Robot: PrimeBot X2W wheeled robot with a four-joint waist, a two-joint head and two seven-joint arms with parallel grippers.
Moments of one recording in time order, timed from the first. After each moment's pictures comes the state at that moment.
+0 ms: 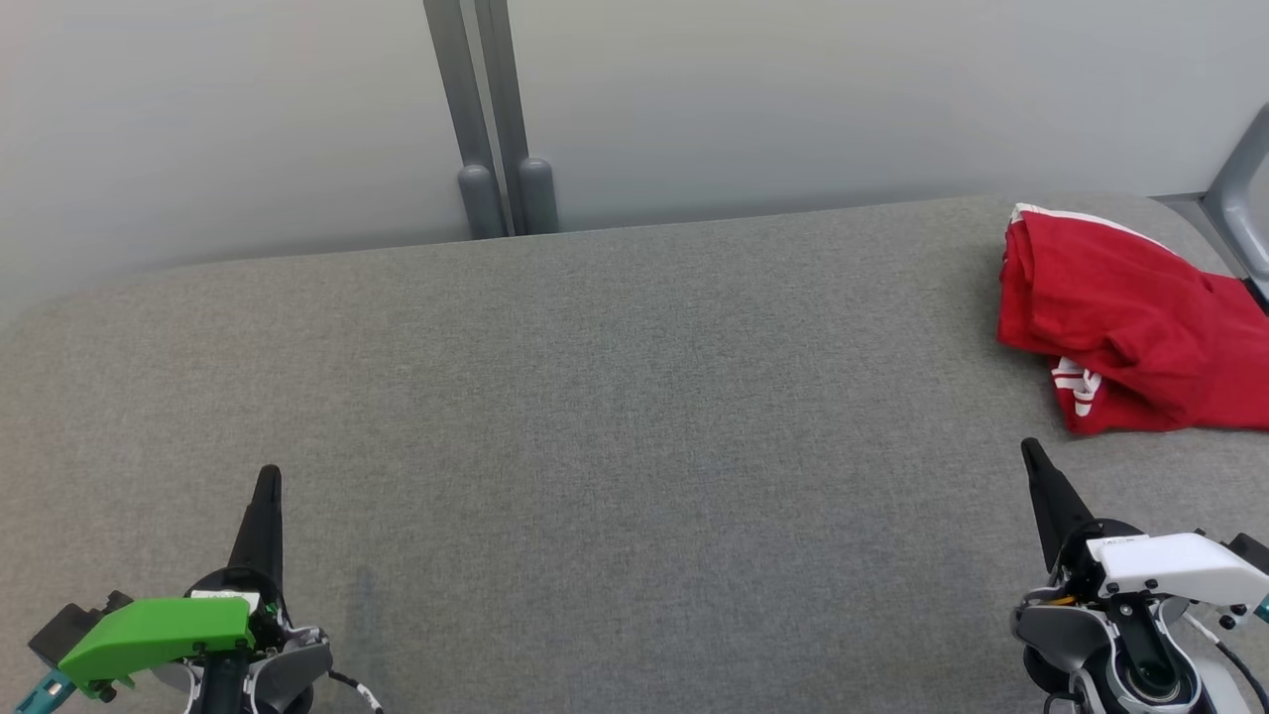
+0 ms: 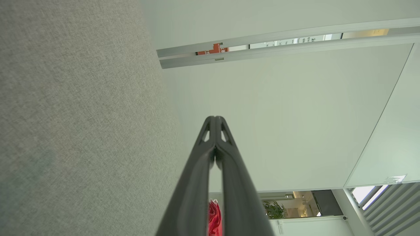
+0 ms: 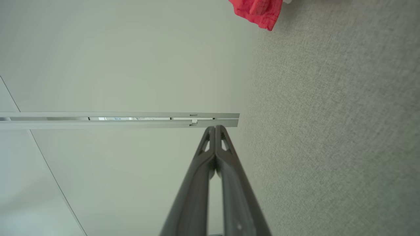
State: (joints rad) left arm -0.08 0.06 0.08 0.24 -1.56 -0.13 0.07; right arm -0.09 -0.05 -0.11 0.24 1.52 0.13 0.09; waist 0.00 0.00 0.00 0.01
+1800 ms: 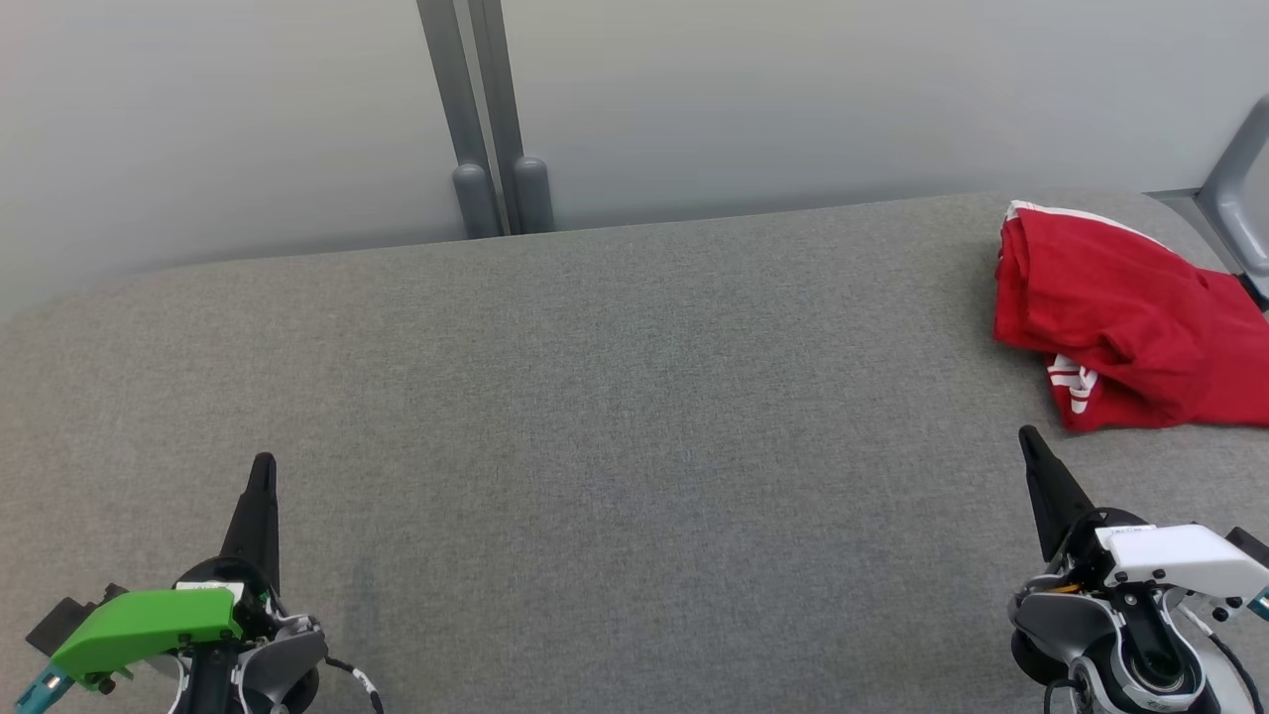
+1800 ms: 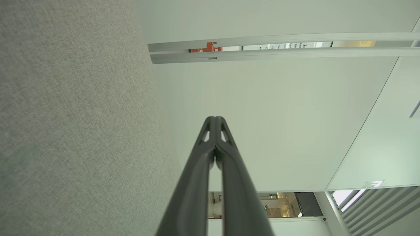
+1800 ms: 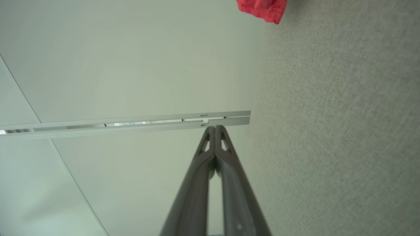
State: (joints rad) left arm -0.10 0.06 0.10 0.24 -1.63 -0.13 0.10; right arm -0.11 -0.05 -0.11 0.24 1.61 0.13 0.11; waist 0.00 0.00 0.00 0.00
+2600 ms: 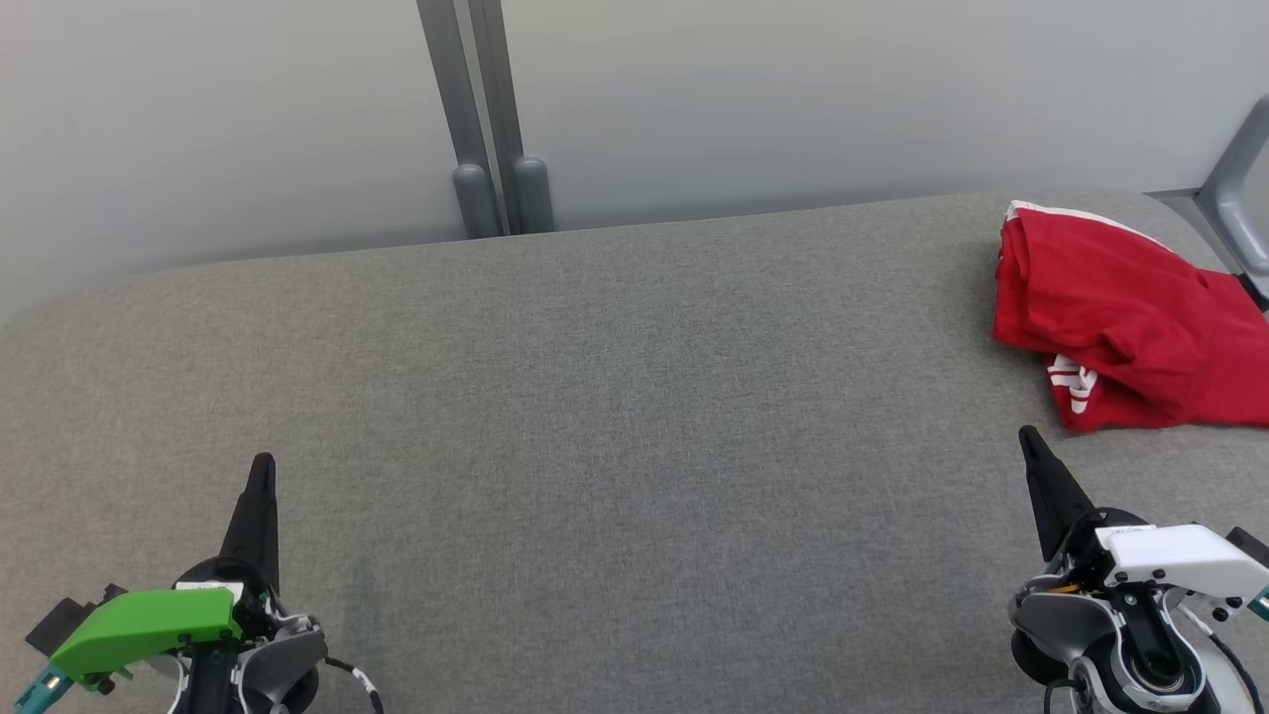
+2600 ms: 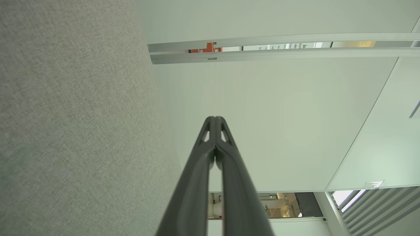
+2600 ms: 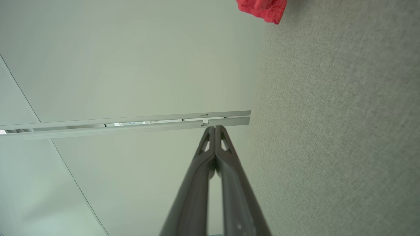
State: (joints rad) left arm -0.10 0.06 0.10 0.24 -1.62 -0.13 0.11; right arm -0.11 -0.05 -0.11 0.24 1.61 0.13 0.11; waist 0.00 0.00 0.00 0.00
